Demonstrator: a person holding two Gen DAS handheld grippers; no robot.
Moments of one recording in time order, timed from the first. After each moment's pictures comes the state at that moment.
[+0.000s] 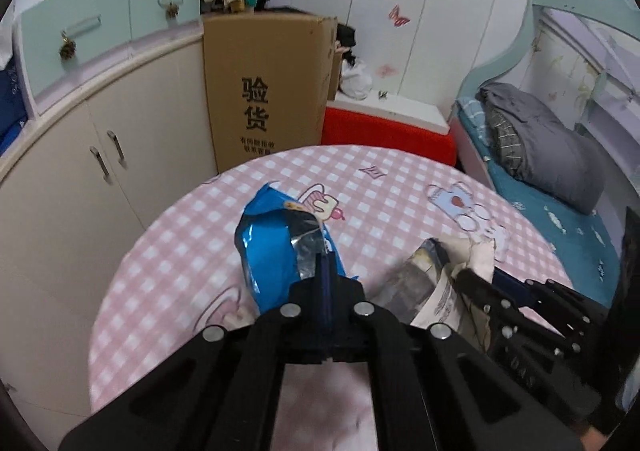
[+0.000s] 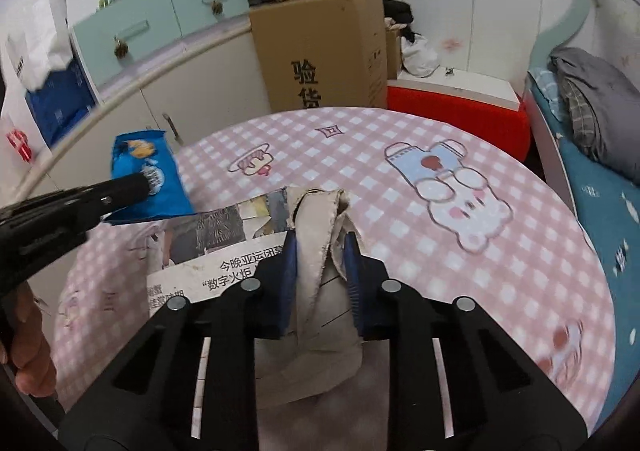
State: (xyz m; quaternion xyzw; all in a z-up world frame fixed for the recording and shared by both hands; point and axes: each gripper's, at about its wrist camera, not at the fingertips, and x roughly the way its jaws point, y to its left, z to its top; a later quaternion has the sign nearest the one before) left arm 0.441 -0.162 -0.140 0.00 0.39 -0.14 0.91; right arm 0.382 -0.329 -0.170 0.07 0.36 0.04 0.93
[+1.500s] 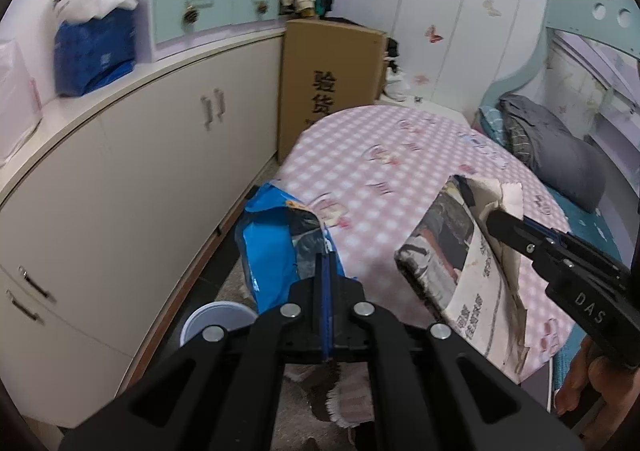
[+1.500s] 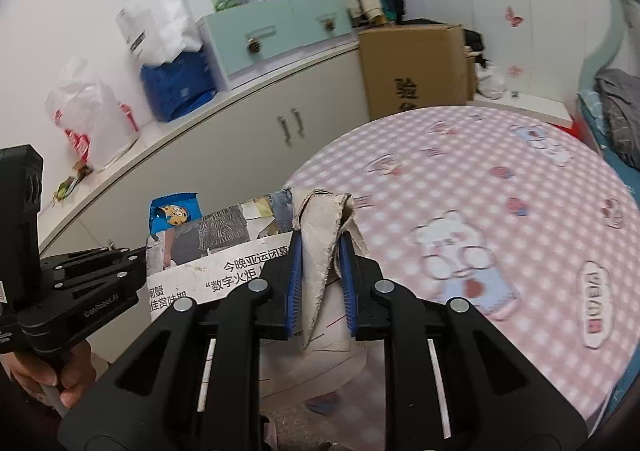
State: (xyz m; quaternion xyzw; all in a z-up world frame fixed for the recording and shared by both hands) left arm 0.217 0.043 -0.135 -0.03 0.38 -0.08 0.92; right arm 0.196 -0.145 -0.130 0.07 0.31 0.17 0.93
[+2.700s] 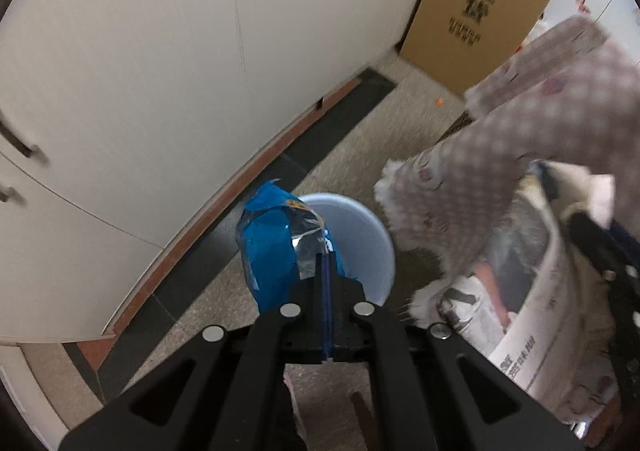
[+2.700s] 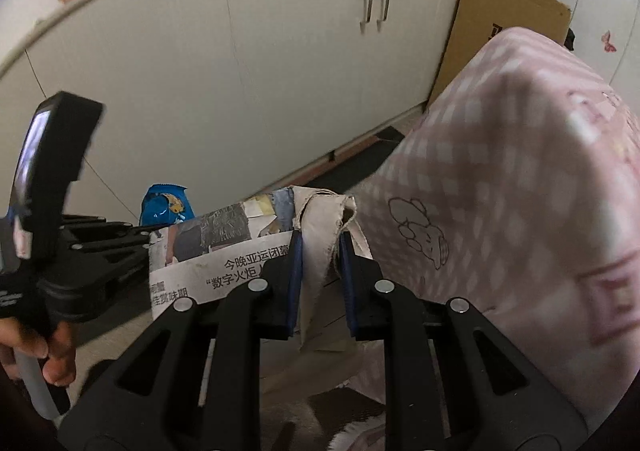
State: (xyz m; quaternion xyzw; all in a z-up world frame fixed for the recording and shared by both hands) left arm 0.301 0.237 -0.377 -0.11 0.57 0.07 0.81; right arm 0.281 0.073 -0.309 -0.12 0.42 0.20 0.88
